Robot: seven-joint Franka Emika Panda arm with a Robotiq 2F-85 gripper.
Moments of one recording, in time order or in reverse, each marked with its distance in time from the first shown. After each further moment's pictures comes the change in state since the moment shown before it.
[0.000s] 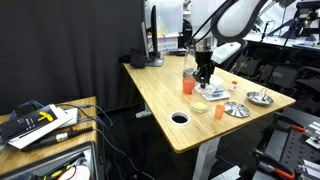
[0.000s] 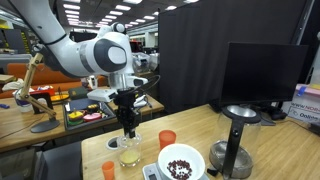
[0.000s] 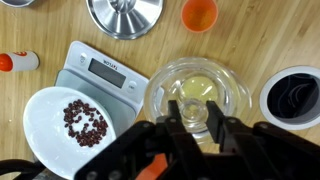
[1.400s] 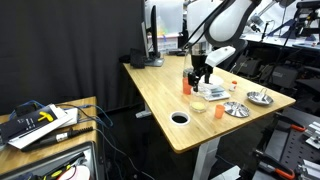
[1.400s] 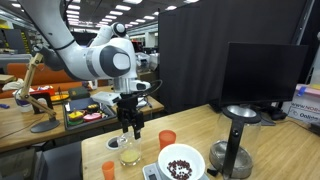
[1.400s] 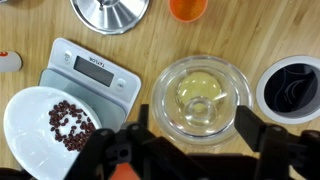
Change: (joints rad) arm -0.001 0.070 0.003 0.049 0.044 0.018 0.000
